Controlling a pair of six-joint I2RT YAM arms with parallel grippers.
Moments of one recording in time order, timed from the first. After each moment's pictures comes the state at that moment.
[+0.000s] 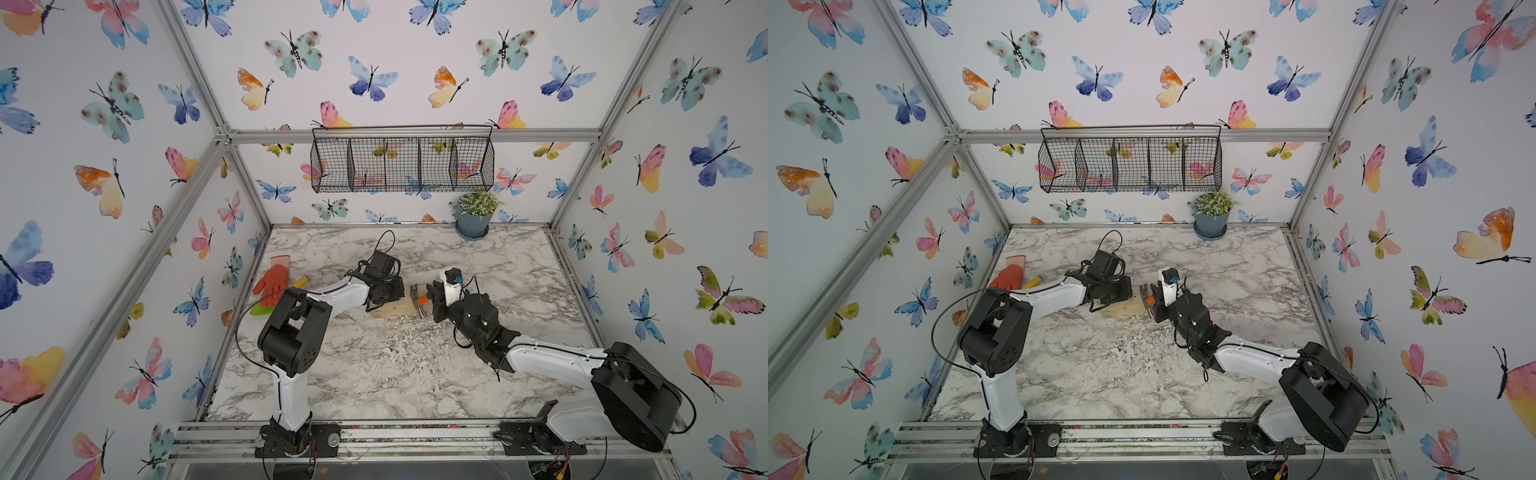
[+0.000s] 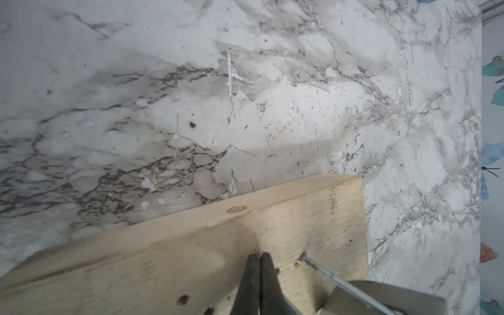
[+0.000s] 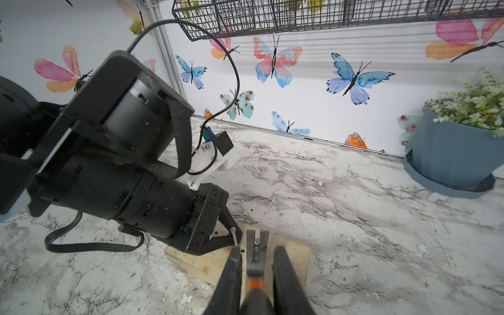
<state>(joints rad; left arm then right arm) -0.54 1.93 1.22 -0.27 0.17 -0.65 0.82 1.40 0.60 0.63 0.22 0.13</state>
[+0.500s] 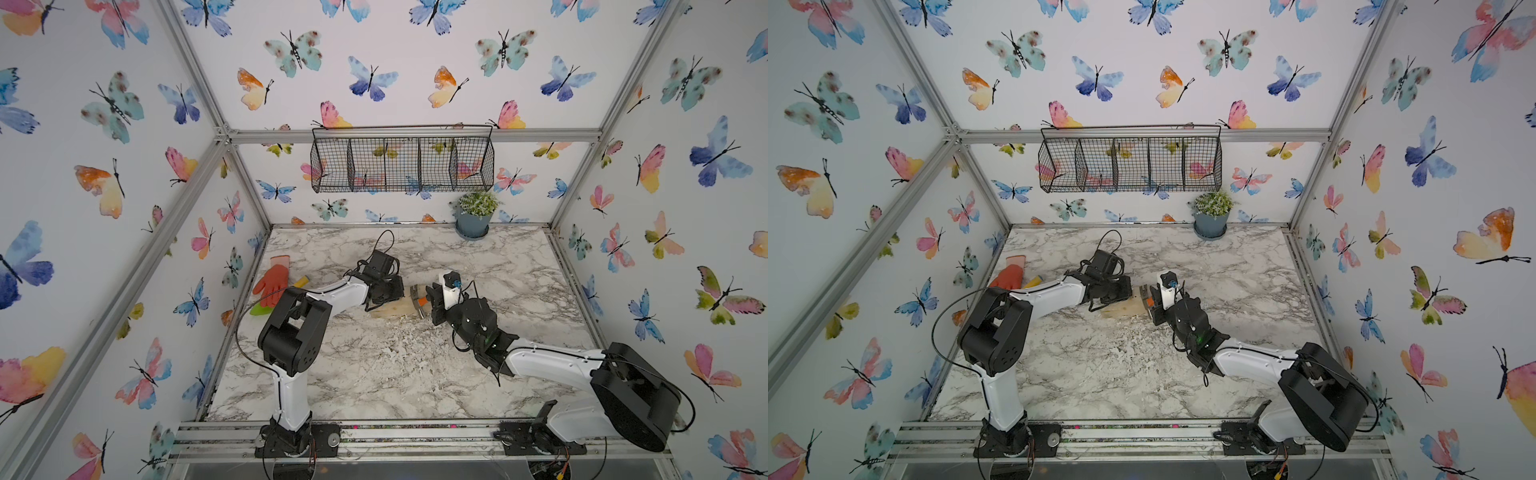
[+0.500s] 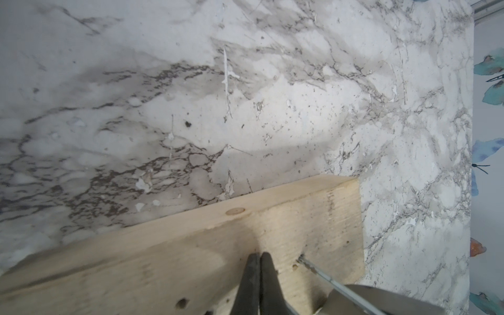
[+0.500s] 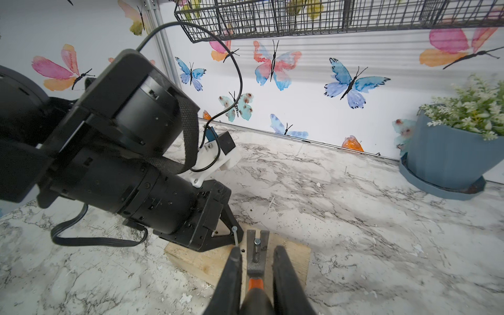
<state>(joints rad) -0.54 1.94 1.23 -0.27 0.20 -0.65 0.86 1.40 0.57 0.67 0.27 0.11</state>
